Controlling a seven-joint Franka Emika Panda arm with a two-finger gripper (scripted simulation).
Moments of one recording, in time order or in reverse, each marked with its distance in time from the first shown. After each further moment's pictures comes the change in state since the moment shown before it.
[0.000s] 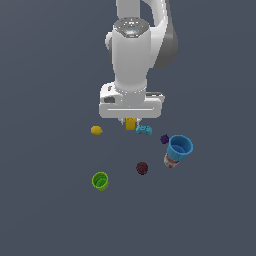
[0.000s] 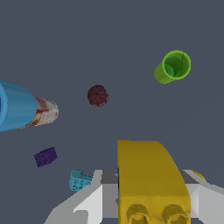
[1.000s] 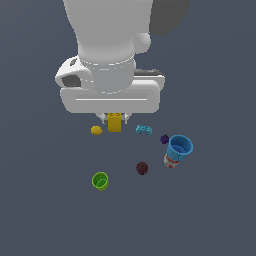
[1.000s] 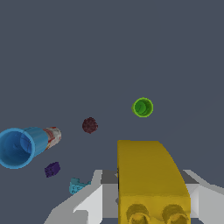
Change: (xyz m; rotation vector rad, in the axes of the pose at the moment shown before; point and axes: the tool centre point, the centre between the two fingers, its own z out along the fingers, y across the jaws) arm 0.090 0.042 -0.112 -0.002 -0.001 0.000
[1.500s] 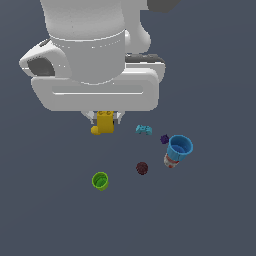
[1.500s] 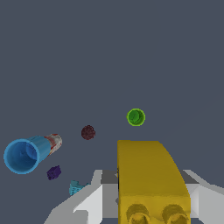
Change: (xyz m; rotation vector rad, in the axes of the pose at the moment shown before) arm 0.033 0.015 -0.039 0.000 0.000 0.000
